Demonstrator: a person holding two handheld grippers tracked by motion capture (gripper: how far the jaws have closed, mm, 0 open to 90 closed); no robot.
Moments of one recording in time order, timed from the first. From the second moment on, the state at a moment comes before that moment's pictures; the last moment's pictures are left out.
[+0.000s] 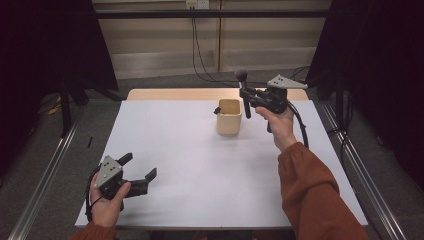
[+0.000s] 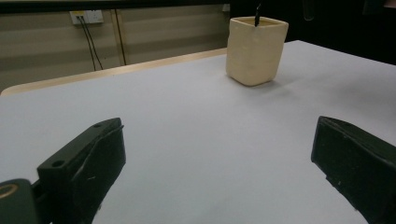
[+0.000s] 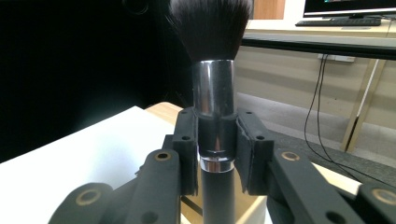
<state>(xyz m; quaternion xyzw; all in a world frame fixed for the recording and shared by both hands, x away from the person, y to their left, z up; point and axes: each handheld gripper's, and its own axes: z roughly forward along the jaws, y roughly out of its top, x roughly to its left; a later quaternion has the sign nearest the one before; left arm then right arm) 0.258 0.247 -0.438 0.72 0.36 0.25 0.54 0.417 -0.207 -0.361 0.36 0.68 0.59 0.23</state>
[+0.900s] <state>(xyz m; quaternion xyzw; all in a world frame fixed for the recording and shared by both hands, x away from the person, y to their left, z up) 0.259 0.248 -0.437 0.72 0.36 0.26 0.54 0.446 -0.182 -0.375 0.37 0.67 0.59 0.25</state>
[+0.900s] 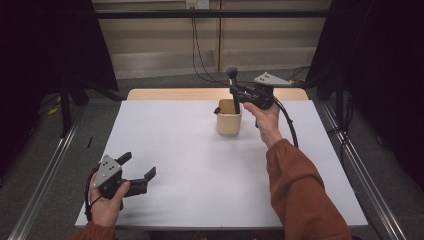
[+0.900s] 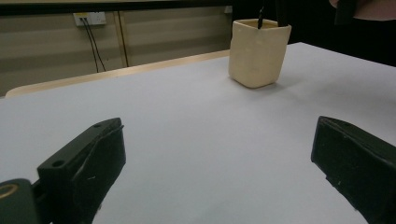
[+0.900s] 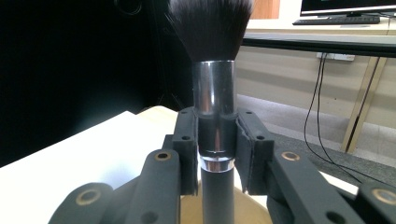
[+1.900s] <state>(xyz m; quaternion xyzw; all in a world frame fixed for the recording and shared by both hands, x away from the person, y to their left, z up) 0.259 0.249 -0.437 0.72 0.36 0.26 0.54 0.448 -0.182 -0.408 0.39 0.69 0.57 0.23</state>
